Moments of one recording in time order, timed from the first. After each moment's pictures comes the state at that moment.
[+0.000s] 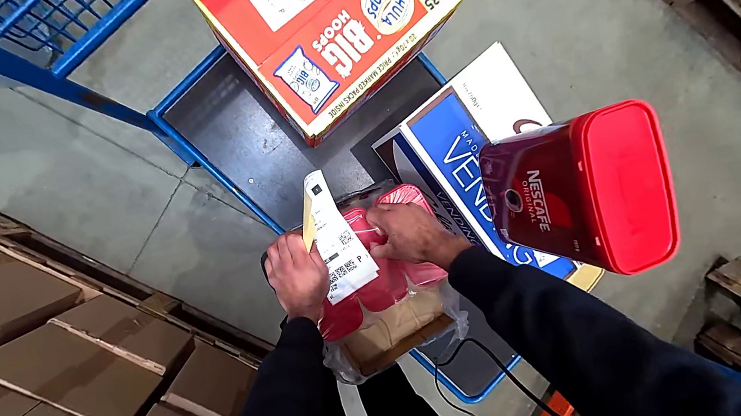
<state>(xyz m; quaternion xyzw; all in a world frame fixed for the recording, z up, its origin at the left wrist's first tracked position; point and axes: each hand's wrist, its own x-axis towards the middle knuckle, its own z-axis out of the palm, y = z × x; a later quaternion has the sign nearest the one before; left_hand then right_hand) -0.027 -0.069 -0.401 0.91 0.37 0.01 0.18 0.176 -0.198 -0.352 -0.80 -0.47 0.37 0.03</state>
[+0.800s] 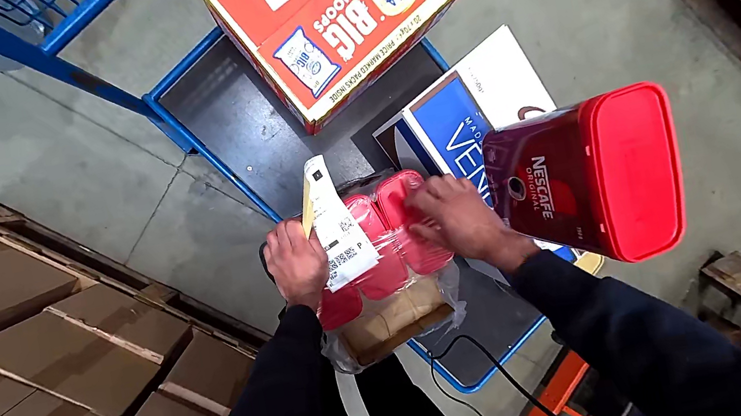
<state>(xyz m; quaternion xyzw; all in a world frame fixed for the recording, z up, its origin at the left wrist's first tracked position) -0.022 -0.068 -0.407 0.90 0.39 0.01 0.18 0.195 -0.268 -0.323 -0.83 -0.50 0.25 0.06</state>
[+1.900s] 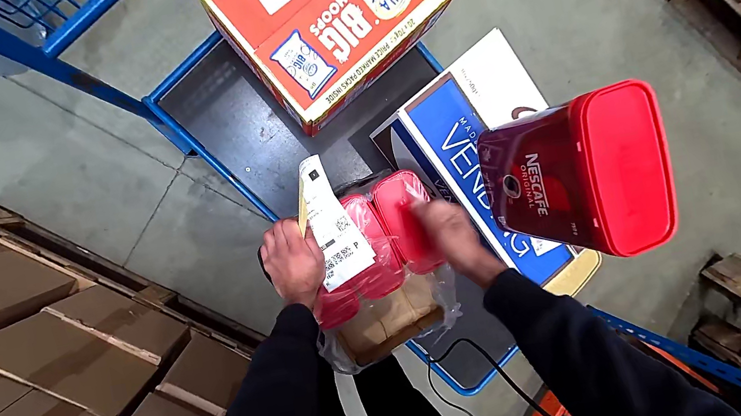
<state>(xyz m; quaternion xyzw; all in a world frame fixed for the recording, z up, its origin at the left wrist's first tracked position) -0.021 -0.067 -0.408 0.90 0.39 0.02 0.18 0.150 -0.293 -0.344 -0.79 -0.07 0.37 0.48</state>
